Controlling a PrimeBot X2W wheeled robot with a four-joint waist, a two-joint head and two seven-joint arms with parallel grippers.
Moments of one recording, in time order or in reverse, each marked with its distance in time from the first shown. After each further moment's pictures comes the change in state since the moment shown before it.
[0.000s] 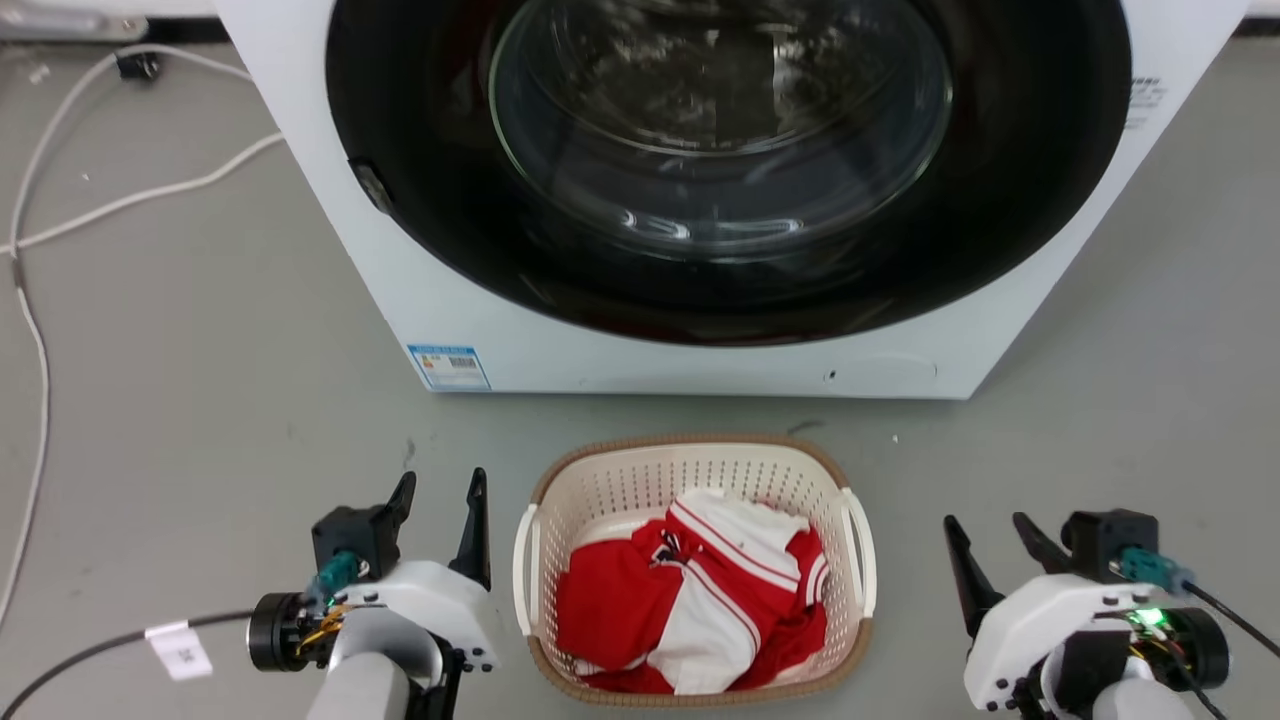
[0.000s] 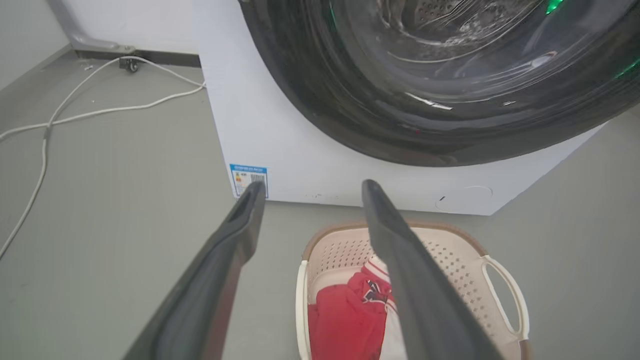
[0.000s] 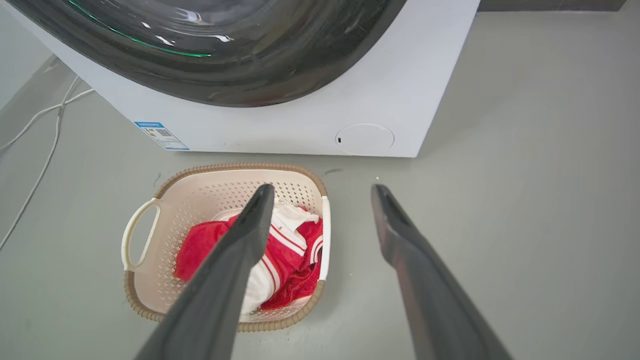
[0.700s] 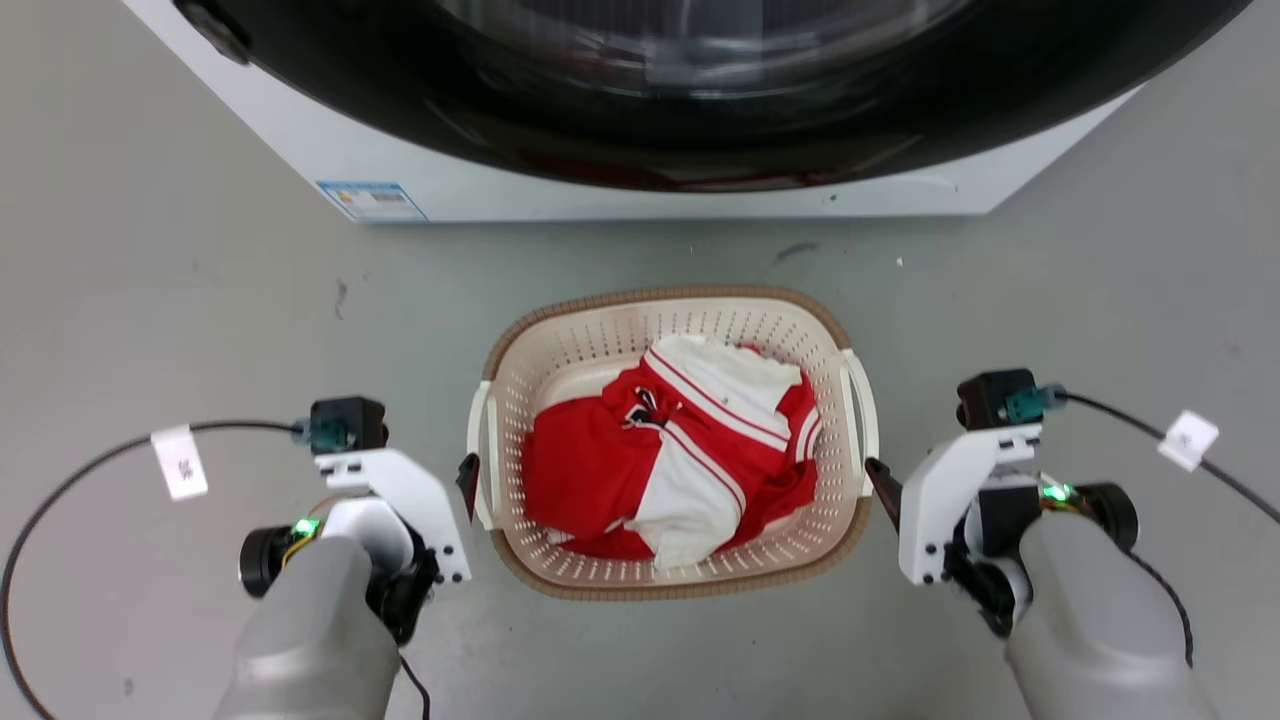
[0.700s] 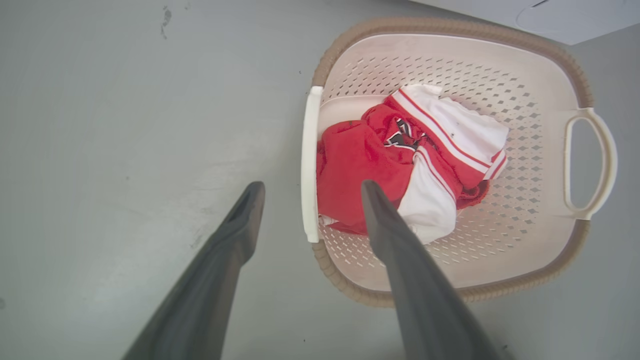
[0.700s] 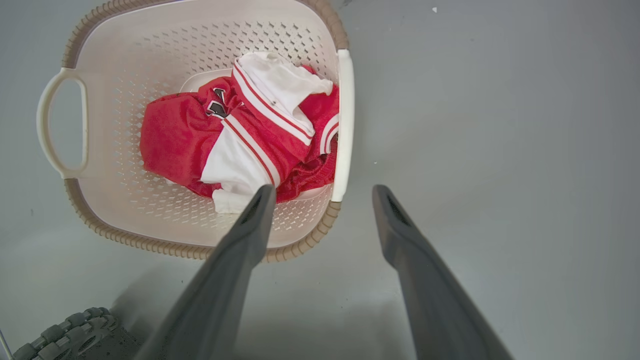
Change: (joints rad) left arm -0.364 0.058 -0.029 0.515 -0.177 -0.113 0.288; right arm -0.412 0.000 0.123 0.489 0.075 0.000 0.222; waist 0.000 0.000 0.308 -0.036
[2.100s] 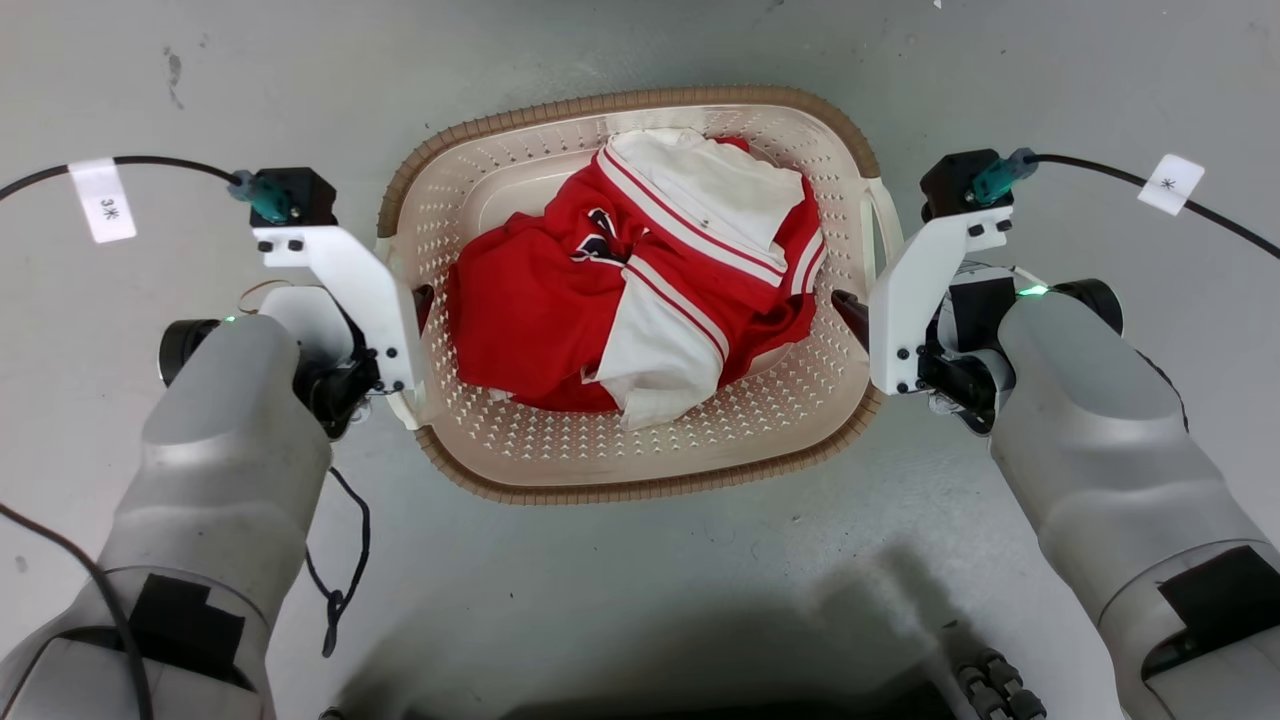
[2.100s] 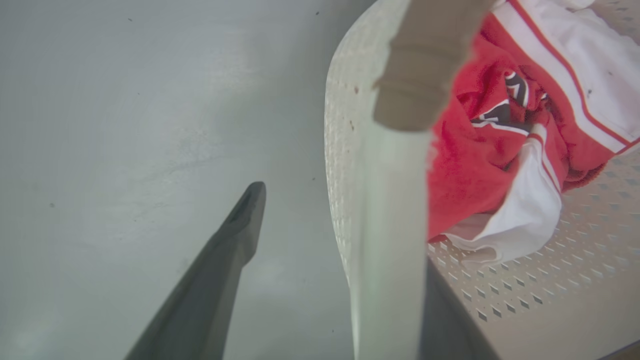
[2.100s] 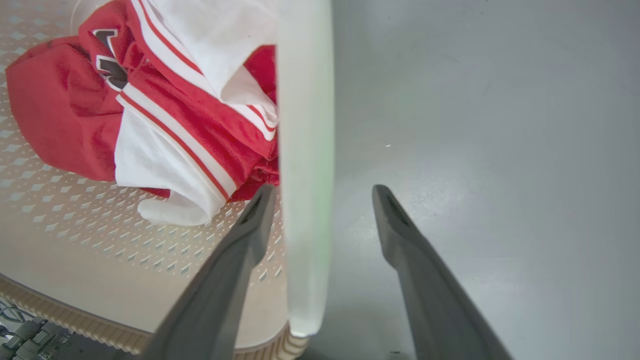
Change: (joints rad) left arm -0.425 0.124 -0.330 0.173 -0.270 -0.001 0.222; right arm -0.532 0.000 0.298 0.435 0.273 0.000 0.028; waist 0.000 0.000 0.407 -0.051
